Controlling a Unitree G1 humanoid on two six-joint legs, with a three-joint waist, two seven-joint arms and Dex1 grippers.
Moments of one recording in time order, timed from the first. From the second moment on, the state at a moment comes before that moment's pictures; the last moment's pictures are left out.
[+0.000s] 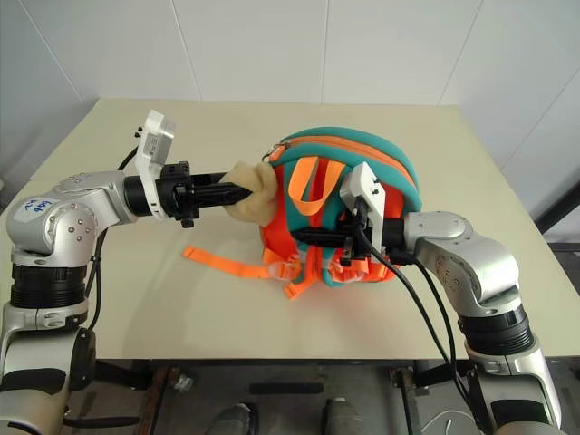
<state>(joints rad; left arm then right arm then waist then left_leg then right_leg) -0.89 0.68 0.09 0.02 -0.64 0.94 -0.98 -0.70 -0.62 0.06 -0.27 0.67 0.79 0.95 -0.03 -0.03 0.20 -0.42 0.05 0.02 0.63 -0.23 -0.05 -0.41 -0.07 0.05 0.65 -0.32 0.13</state>
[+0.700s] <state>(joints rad) -1.03 0.92 -0.17 0.30 -0.47 0.92 -1.22 -0.64 -0.62 0.03 -0.37 0.77 0.86 0.92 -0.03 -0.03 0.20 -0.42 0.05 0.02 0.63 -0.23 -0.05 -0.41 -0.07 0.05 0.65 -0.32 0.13</state>
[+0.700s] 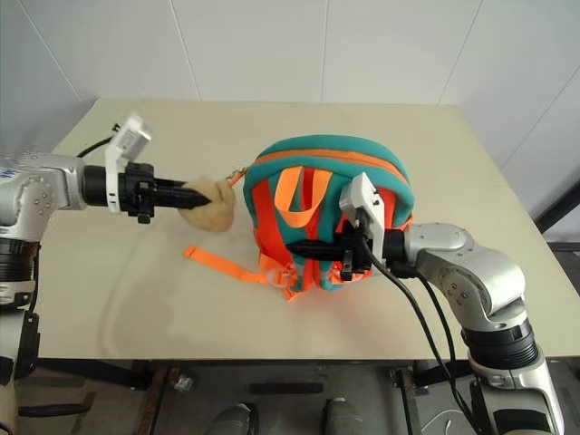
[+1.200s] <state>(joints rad) -1.12 0.71 -0.39 0.69 -0.16 0.59 -1.35 -0.62 -0.62 0.03 -0.39 0.79 0.87 0.87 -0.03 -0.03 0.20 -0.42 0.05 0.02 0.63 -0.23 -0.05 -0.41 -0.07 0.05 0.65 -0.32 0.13</state>
